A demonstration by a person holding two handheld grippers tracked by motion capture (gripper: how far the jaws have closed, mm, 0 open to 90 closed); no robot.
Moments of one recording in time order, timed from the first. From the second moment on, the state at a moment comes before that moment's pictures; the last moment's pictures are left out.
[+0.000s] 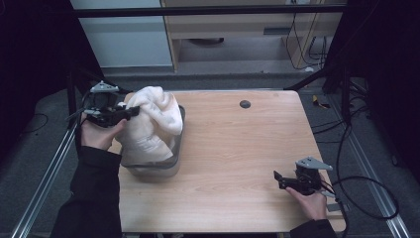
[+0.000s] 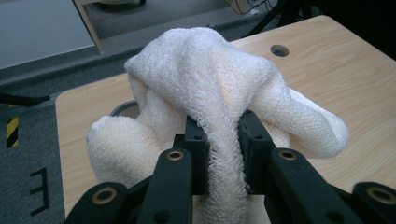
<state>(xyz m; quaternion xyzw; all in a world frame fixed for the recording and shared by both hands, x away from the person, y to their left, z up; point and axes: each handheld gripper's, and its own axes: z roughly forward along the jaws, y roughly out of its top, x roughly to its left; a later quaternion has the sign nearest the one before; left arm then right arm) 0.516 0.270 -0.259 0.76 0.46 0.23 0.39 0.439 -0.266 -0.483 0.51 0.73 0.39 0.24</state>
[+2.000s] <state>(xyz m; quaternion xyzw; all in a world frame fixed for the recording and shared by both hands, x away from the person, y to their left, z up) 0.503 0.141 -0.226 0.83 0.32 0.19 0.41 0.435 -0.274 -0.482 0.52 0.71 0.39 0.26</state>
